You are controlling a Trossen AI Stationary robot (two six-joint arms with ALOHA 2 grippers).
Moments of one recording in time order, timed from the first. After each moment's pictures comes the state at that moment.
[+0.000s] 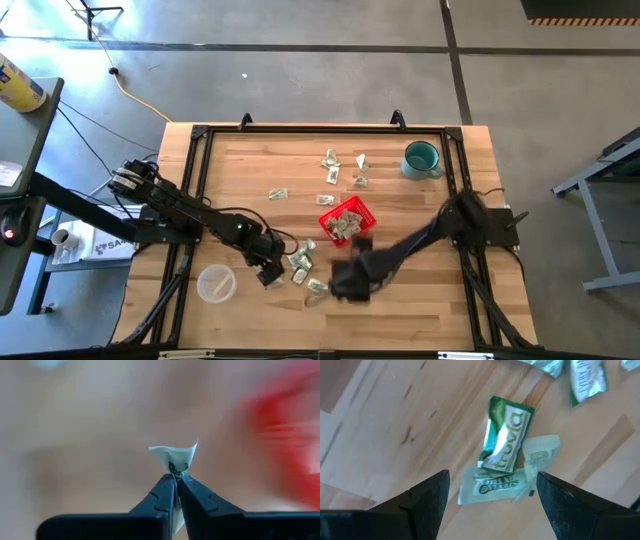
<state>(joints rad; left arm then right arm) -0.35 1.55 0.81 -0.51 0.18 -1.02 0.43 2.05 1.48 -0.93 0.29 0.53</state>
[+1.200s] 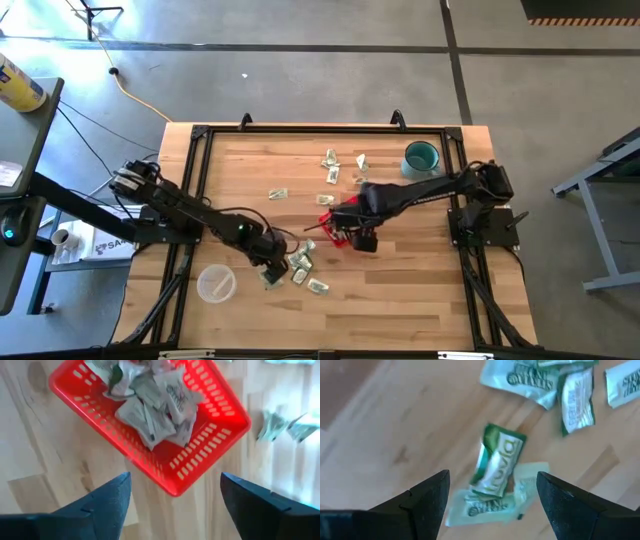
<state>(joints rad) -0.36 1.56 0.81 -0.43 0.11 -1.12 0.13 1.82 1.49 -1.18 0.22 0.28</state>
